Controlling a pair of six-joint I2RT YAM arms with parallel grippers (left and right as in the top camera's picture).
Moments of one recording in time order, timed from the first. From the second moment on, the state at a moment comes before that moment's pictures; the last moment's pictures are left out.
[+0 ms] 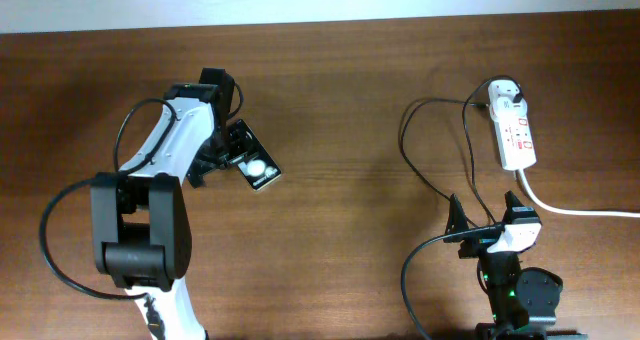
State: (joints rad) left arm -0.12 2.04 1.53 -1.10 -0.07 -0.65; right arm -0.07 0.01 0.01 -0.06 -0.12 0.07
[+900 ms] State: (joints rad) left arm -0.12 2.04 1.42 -0.97 -0.04 -0.65; right arm -0.07 0.01 0.01 -0.06 -0.12 0.07
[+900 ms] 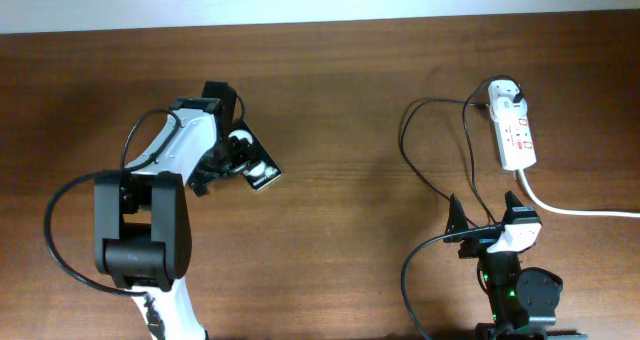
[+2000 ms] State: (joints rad) left arm -0.22 2.09 1.47 -0.84 -0.02 -0.70; right arm -0.07 0.01 0.01 -0.06 -0.12 0.07
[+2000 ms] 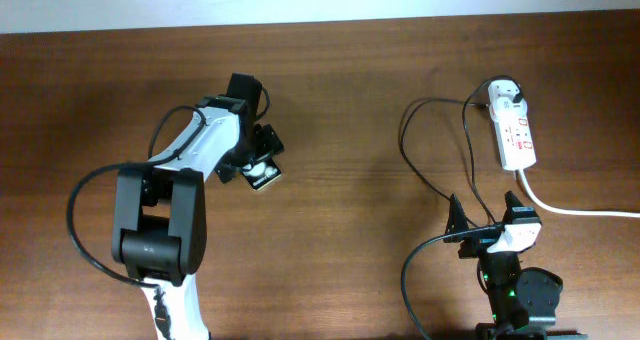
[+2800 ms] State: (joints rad) left arm -0.19 2.09 1.47 -0.88 -0.02 -0.73; right arm -0.07 0.01 0.01 -0.06 -0.12 0.07
